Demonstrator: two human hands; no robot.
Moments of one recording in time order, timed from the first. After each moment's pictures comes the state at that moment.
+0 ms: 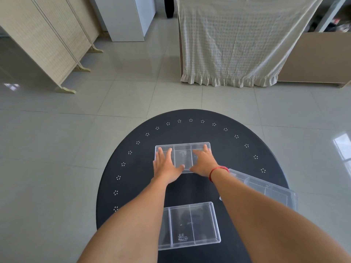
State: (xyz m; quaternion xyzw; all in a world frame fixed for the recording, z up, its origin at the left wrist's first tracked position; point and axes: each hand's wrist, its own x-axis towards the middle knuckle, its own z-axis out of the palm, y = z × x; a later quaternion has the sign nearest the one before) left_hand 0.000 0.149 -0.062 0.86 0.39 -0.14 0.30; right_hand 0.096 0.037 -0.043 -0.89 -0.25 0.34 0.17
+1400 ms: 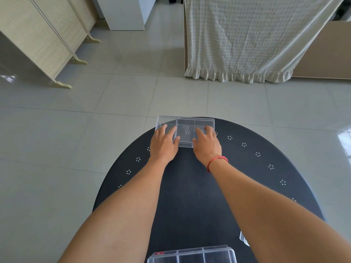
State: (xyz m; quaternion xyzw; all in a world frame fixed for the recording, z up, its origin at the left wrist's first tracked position) left_hand 0.109 0.268 -0.081 0.94 0.30 0.01 0.16; right_hand 0.184 0.140 -0.061 -0.94 -0.26 0.15 0.17
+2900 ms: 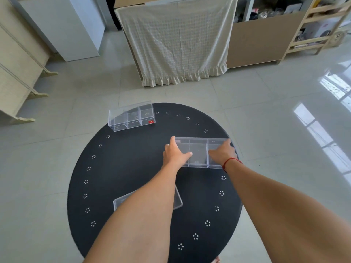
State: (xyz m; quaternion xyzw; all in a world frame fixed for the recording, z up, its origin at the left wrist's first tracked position) left_hand 0.039 -0.018 -0.019 0.84 0.35 -0.11 0.40; right_hand 0.093 -0.162 -0.021 -0.89 0.16 0.27 0.34
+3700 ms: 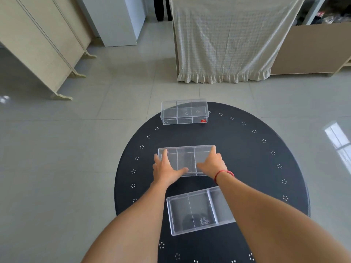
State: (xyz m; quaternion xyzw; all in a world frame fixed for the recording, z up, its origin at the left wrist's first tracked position) left_hand -0.072 0.173 -0.062 0.83 0.43 -0.10 0.36; right_hand 0.022 0.044 -0.048 -0.91 -0.03 0.32 0.26
